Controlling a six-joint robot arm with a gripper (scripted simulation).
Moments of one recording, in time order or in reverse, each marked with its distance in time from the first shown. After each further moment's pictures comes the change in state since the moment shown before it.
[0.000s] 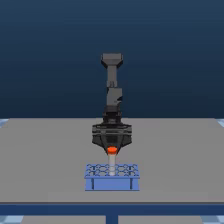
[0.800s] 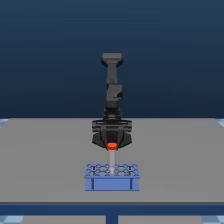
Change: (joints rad) arm 0.000 -0.041 -0.036 0.033 0.093 -0.031
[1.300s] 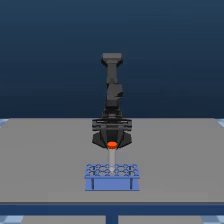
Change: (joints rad) arm 0.000 -0.008 -0.008 -0.102 0.017 0.091
